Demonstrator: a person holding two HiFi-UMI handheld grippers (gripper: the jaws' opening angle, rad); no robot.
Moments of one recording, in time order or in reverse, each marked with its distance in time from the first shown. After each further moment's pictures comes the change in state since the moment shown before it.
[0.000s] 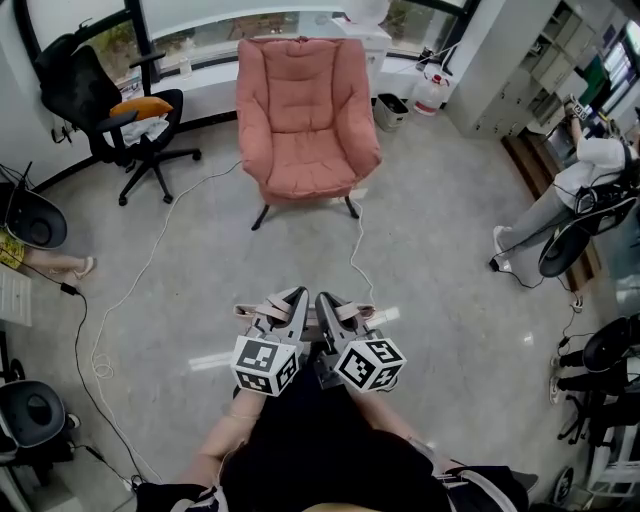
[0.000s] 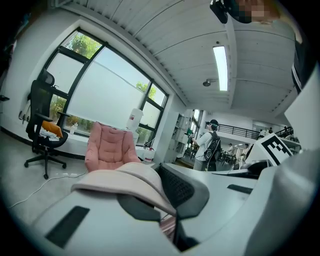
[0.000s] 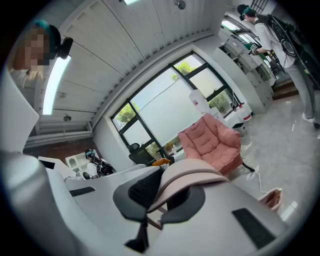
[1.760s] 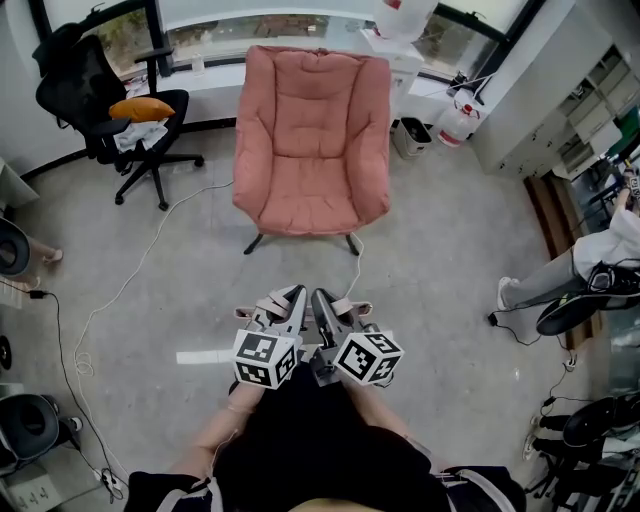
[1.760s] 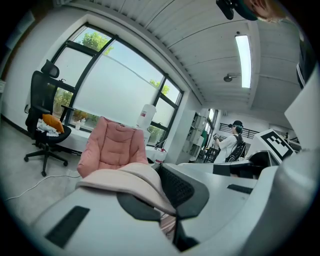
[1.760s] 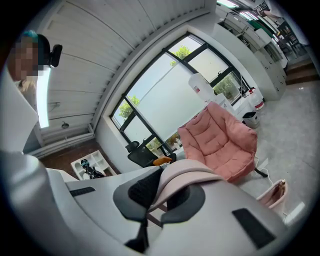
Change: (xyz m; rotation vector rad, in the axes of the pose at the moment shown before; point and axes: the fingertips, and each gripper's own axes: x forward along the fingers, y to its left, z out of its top) left arm 0.245 0.100 0.047 -0.079 0.008 0.126; right arm 0.189 -0.147 0.128 0.063 0.126 0.101
